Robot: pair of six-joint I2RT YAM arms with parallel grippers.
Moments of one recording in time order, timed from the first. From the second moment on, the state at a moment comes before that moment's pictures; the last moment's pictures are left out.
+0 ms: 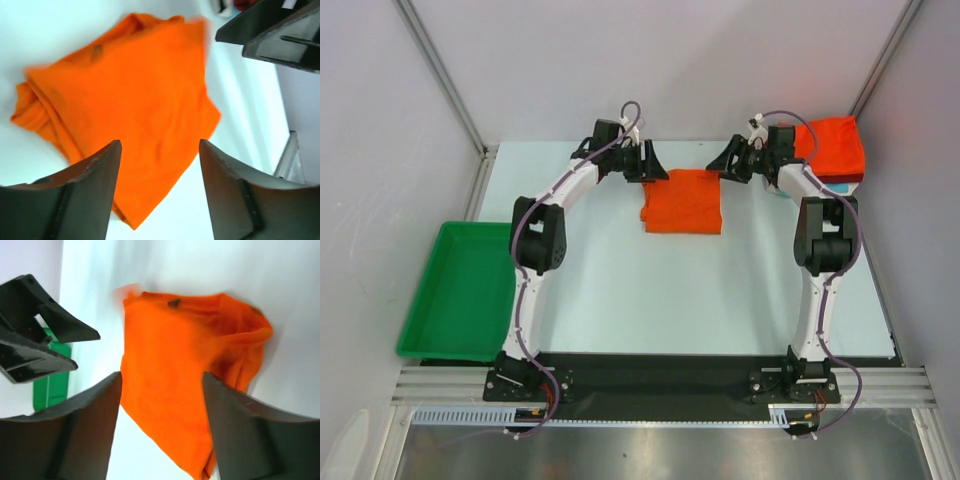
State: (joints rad) left arm -0.34 2.39 2.10 -0.35 0.71 -0.40; right arm 0.03 2.20 1.74 -0.14 -0.77 0.47
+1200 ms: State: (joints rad) left arm -0.33 2.41 1.78 -0.18 0.97 -0.57; right arm 0.04 2.35 1.73 -0.22 -0.82 0.31
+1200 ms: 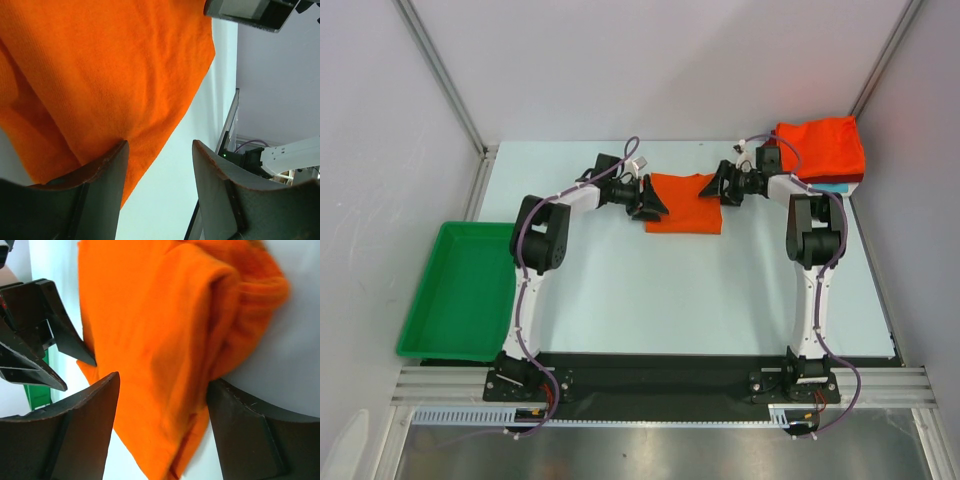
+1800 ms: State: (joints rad) left arm -0.33 2.41 1.79 -0.20 0.95 -0.55; right arm 0.08 2.38 1.72 -0.26 -0.85 0.29
